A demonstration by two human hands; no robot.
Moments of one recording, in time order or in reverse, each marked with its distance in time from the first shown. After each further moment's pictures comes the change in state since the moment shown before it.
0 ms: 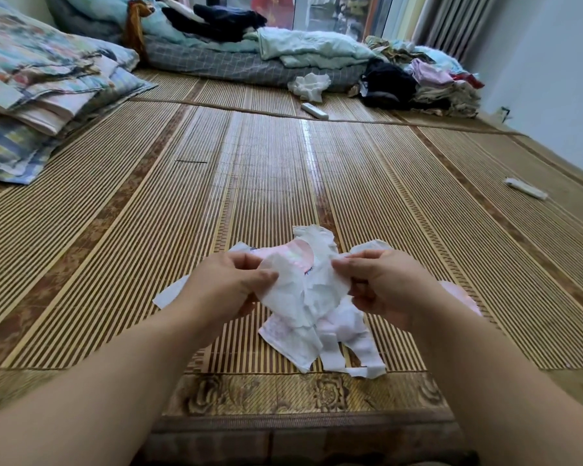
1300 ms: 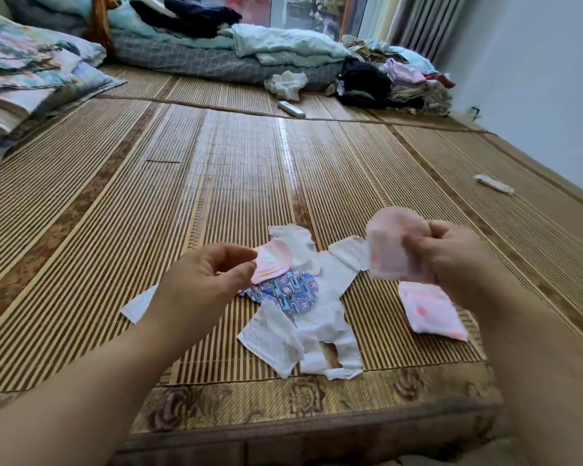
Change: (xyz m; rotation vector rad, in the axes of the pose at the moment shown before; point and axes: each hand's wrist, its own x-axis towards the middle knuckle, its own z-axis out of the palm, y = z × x) left_hand 0.002 -0.006 0.003 0.221 0.082 0.344; right_hand 0.009 -0.002 -0.100 -0.191 0.346 -0.255
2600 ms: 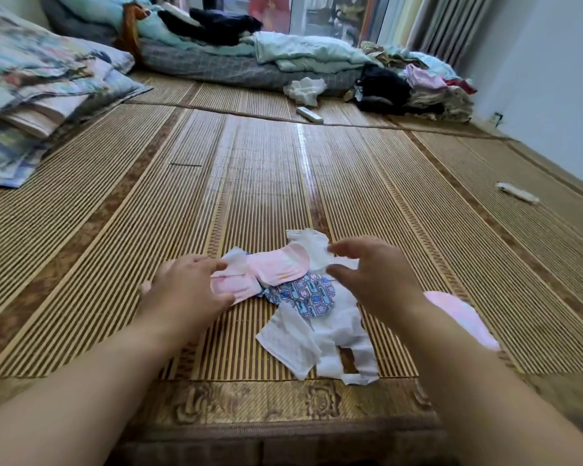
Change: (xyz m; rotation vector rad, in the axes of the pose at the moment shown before) left_hand 0.014 -0.028 -0.024 0.845 0.044 -0.152; right_hand -0.028 -0.013 0.090 -0.655 -0.104 -0.436
